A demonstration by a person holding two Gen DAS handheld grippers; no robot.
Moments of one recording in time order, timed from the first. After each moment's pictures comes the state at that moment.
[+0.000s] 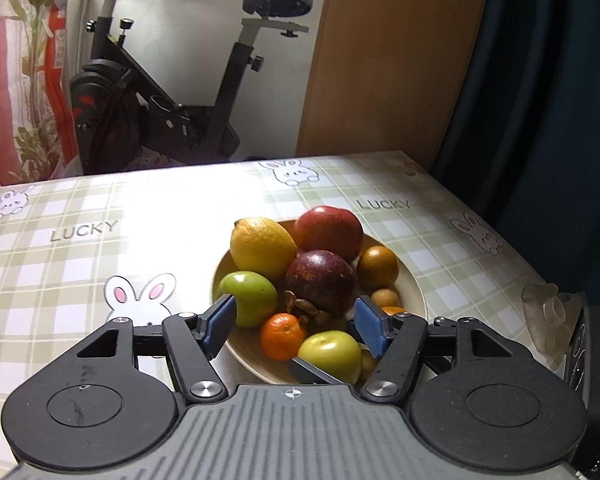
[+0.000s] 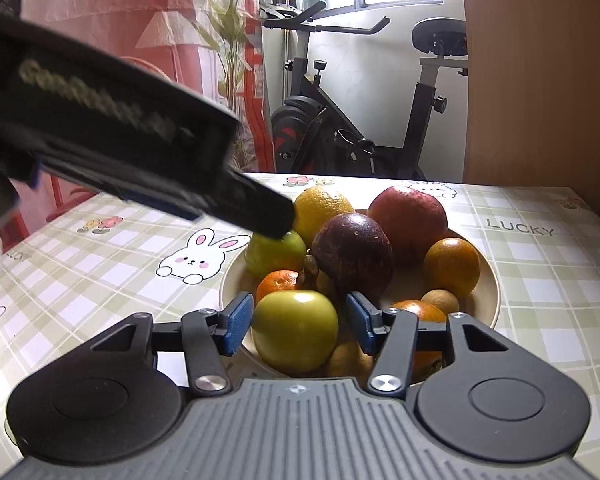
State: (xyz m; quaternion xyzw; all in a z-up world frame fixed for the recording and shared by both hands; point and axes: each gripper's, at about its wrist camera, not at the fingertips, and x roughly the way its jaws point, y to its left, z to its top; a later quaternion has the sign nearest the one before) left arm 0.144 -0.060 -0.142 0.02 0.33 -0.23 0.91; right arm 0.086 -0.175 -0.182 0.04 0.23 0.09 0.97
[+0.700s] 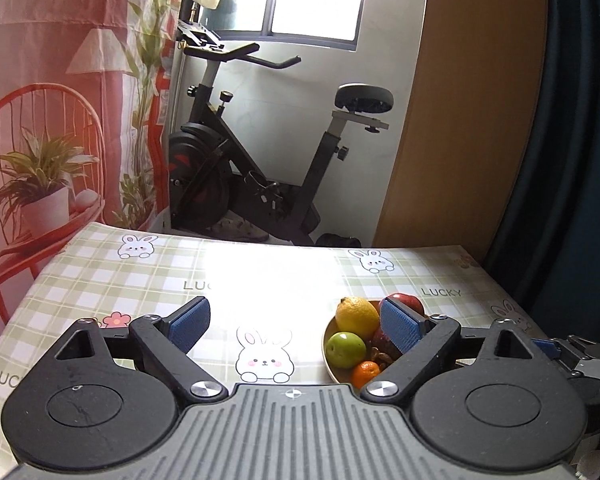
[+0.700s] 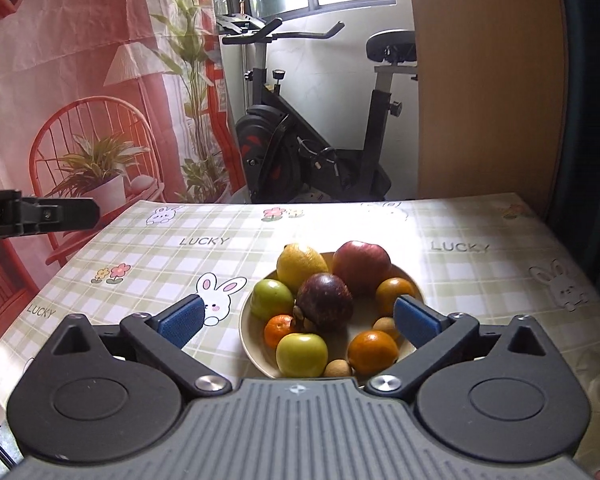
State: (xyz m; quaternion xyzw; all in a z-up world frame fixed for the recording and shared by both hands) left arm 0.083 0.019 -0.059 -0.03 0.24 -0.12 0.96; right arm 0.038 -0.183 -0.073 0.08 0.26 0.03 0.96
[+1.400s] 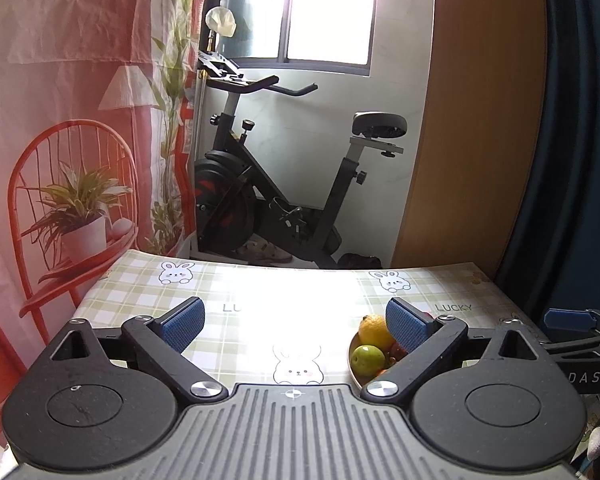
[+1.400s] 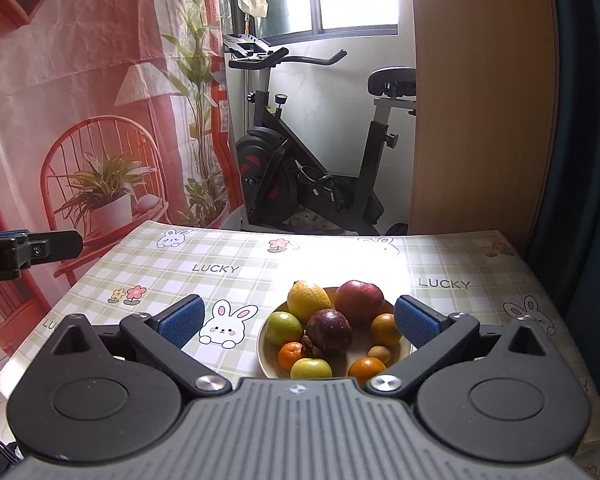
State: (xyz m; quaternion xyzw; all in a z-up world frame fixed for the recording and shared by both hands) left arm 0.046 0.033 -0.021 -0.01 0.22 -0.10 0.97; right arm 0.014 -0.168 -0.015 0.06 0.24 0.02 0.97
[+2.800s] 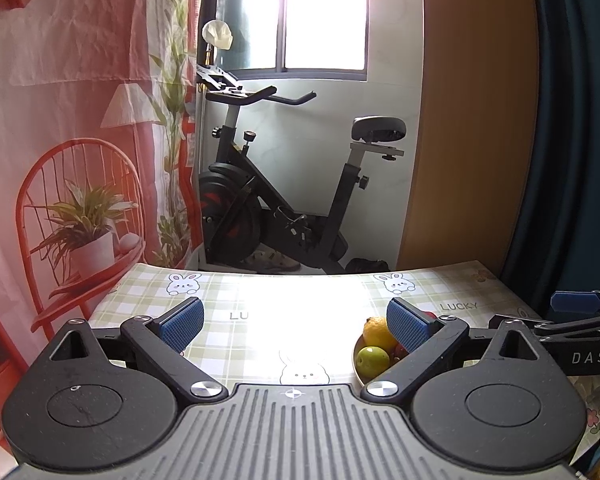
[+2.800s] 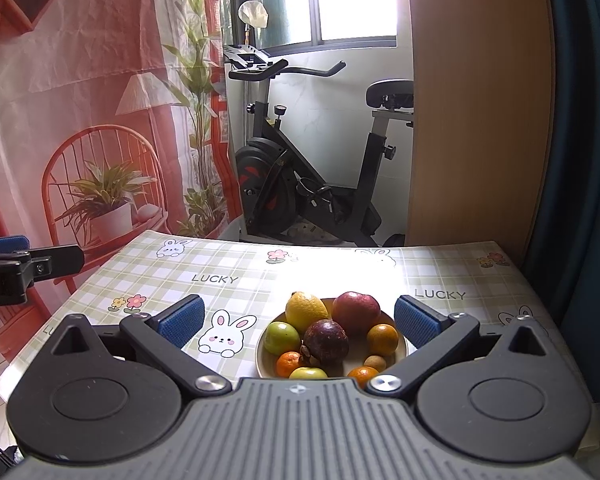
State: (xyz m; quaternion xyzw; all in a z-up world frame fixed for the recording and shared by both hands) left arm 0.033 0.029 -0.015 0.01 0.20 -0.08 0.98; right arm 0.008 -0.173 -0.005 0.05 0.23 0.02 0.97
